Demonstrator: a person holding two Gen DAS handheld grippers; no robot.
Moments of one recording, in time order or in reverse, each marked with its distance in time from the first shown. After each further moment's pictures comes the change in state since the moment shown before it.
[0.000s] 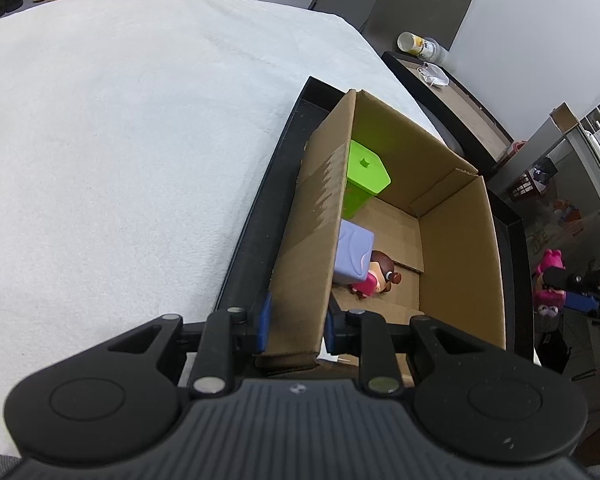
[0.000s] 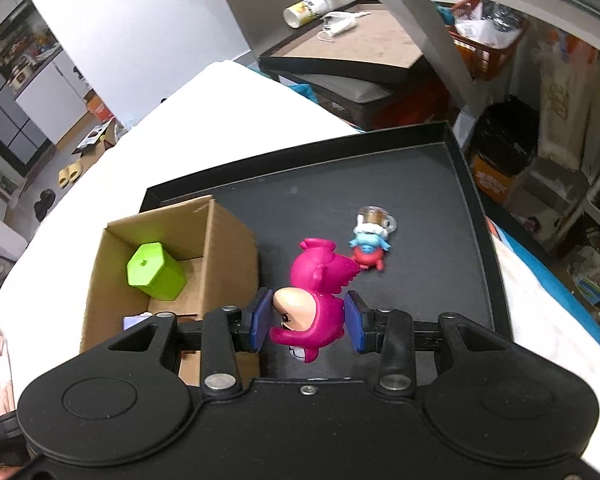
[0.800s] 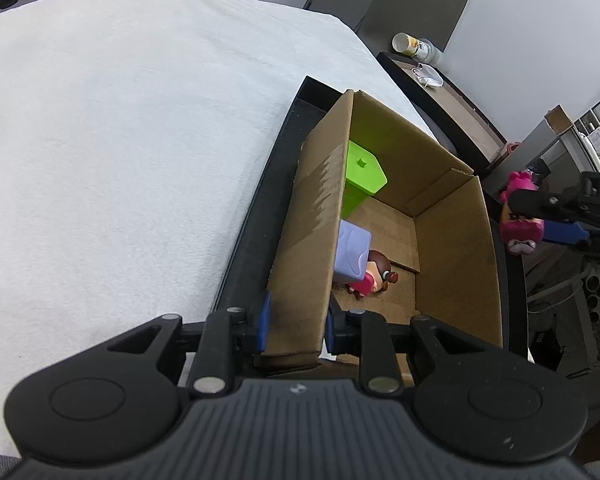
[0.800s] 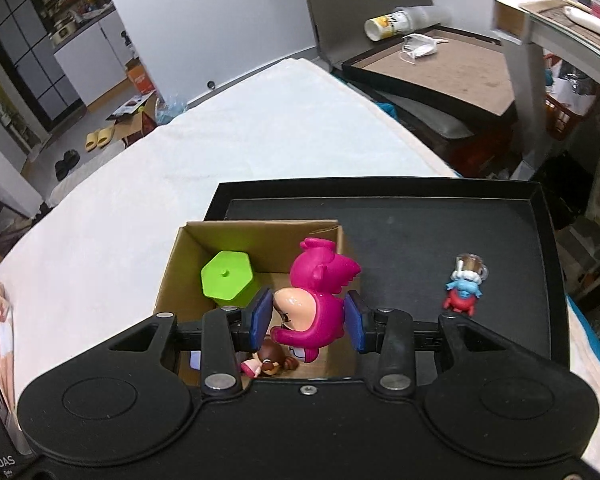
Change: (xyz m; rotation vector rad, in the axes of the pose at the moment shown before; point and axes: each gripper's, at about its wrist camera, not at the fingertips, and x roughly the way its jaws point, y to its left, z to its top) left arm 0.000 0.005 -0.001 -0.001 0.000 -0.030; right arm 0.016 0.095 0.019 -0.174 0.001 0.019
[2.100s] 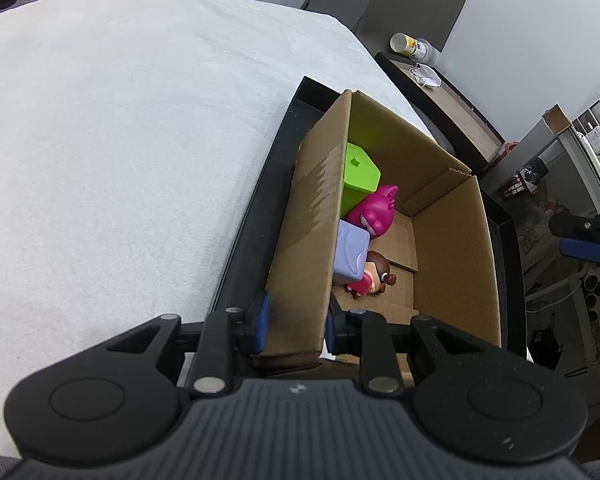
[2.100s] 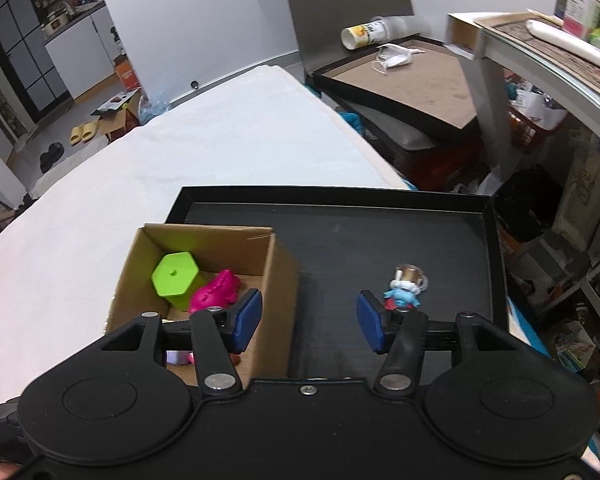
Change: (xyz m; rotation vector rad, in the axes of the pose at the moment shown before) left arm -0.001 -0.001 -0.001 0.003 -0.001 -0.005; right arm -0.027 -0.050 0.003 -0.009 -0.011 -0.053
